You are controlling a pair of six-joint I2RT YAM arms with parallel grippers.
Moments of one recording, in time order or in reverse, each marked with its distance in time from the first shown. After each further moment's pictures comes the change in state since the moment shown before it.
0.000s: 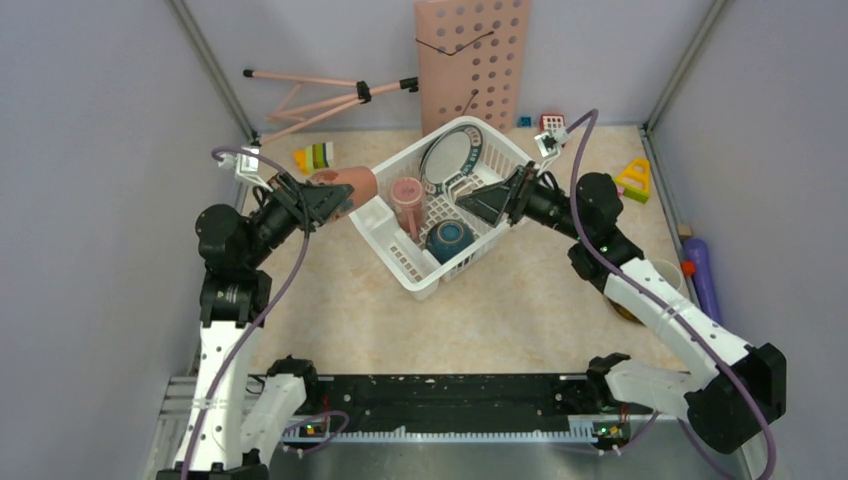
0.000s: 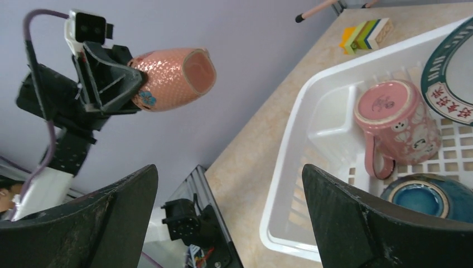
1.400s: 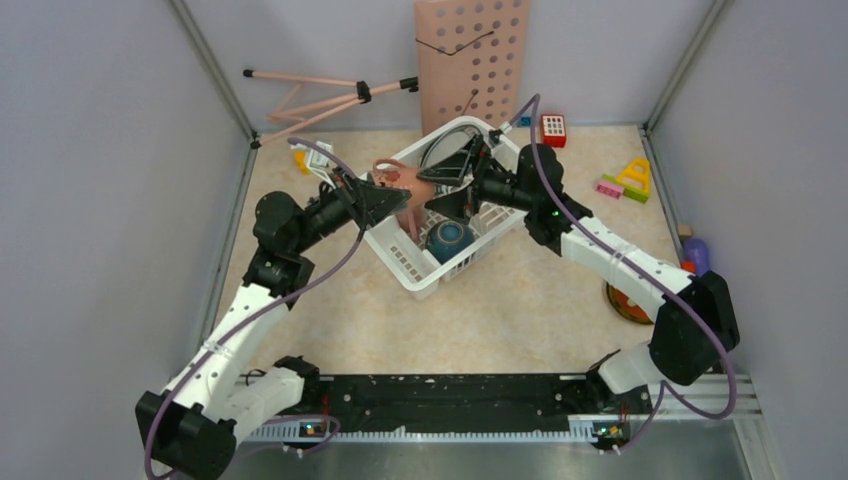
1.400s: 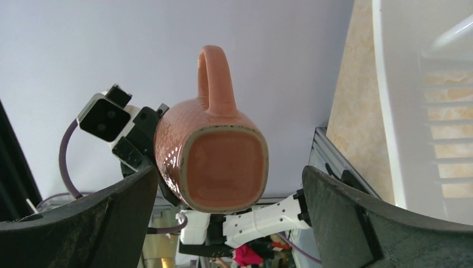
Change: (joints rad) left arm -0.341 0.195 -0.105 0.447 -0.015 0.119; right arm 0.084 0.350 0.241 -0.031 -0.063 0.690
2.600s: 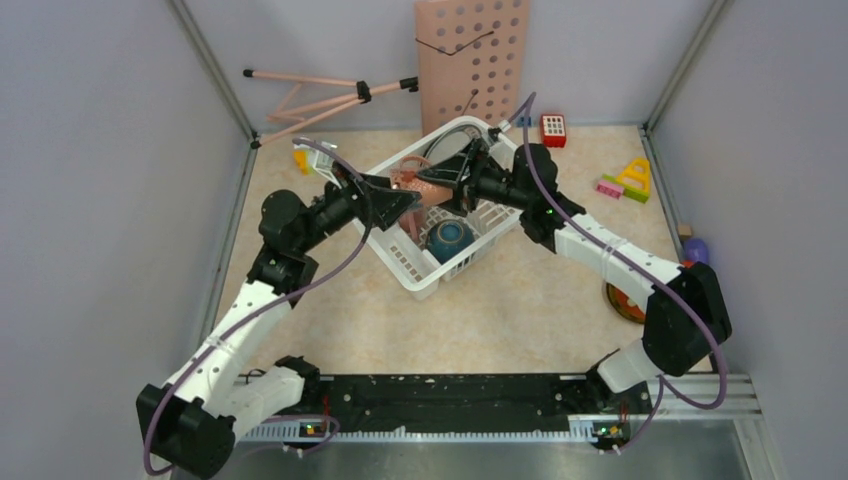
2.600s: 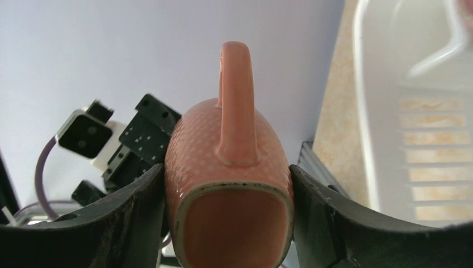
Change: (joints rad) left arm -0.028 0.049 0.000 0.066 -0.017 0.061; right arm -0.001 0.056 -0.006 0.108 0.000 0.011
